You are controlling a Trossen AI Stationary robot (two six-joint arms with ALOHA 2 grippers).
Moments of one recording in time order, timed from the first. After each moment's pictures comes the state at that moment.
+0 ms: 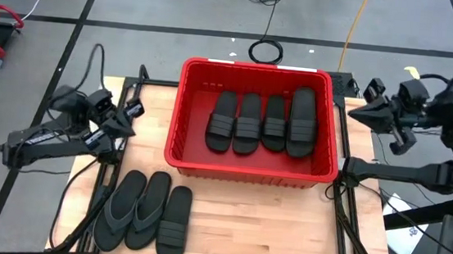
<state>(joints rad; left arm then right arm) 0.38 0.46 0.61 0.37 0.85 -0.62 -0.36 0.78 1.55 -0.68 -0.51 0.29</state>
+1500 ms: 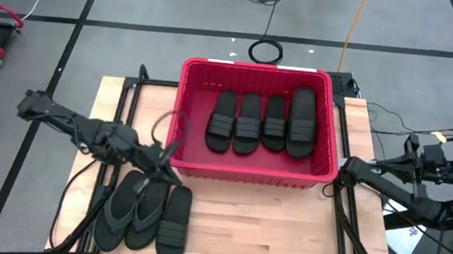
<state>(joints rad) -0.32 0.97 0.79 0.00 0.19 -0.26 -0.63 0.27 1.44 -1.47 -0.50 0.05</state>
